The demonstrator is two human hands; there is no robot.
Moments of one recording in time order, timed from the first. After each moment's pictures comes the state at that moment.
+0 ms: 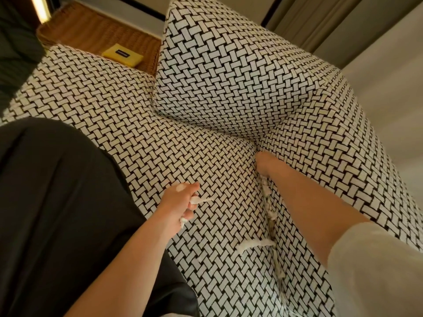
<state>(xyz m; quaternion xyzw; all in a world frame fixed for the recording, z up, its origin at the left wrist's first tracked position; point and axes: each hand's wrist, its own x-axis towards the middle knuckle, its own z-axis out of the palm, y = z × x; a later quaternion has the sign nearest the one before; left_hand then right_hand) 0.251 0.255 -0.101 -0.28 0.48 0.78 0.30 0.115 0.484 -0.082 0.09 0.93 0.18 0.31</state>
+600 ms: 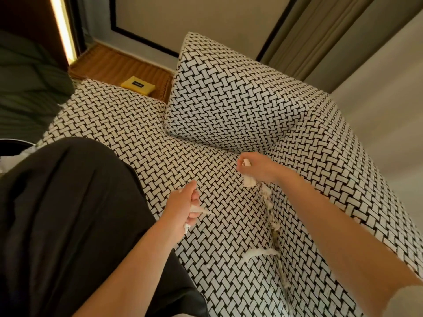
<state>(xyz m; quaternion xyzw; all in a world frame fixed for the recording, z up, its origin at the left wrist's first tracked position) 0.265 0.234 -0.059 -0.25 0.46 0.81 0.27 0.166 0.422 0.006 -0.03 0.95 -0.18 0.26</state>
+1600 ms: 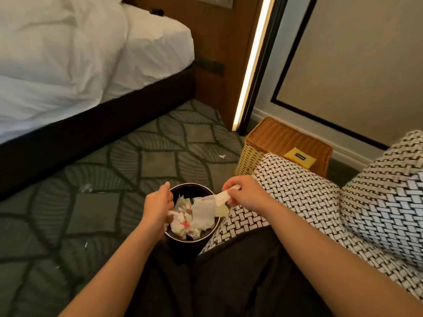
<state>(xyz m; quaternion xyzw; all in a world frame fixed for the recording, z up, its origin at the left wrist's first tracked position) 0.265 -0.163 -0.086 -0.46 0.48 0.73 -0.16 0.136 -0.015 -0.042 -0.24 0.86 -0.34 0.29</state>
